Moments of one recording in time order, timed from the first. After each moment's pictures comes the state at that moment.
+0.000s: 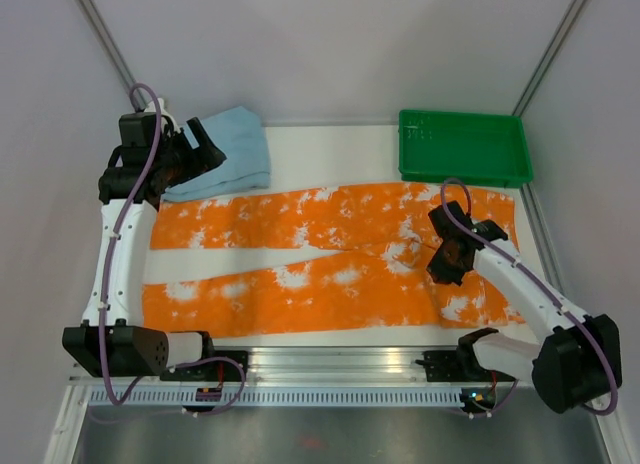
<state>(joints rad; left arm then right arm) 0.03 1.30 1.49 -0.78 0.16 -0.39 0.33 1.12 0.74 -1.01 0.18 0.98</state>
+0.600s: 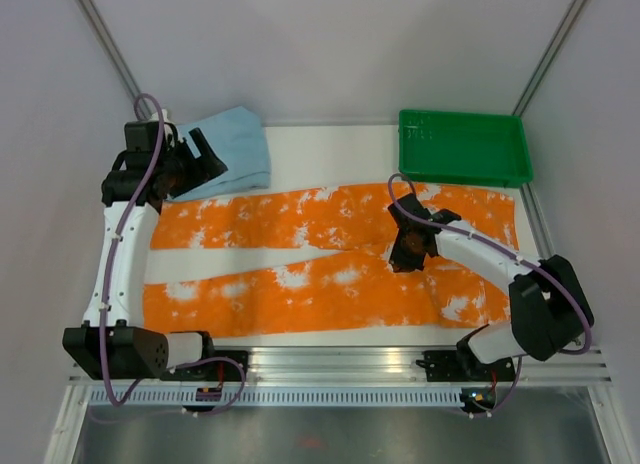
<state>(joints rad) 0.03 1.29 1.46 -0.81 0.17 -0.39 0.49 1.43 0.91 -0.73 0.07 0.89</state>
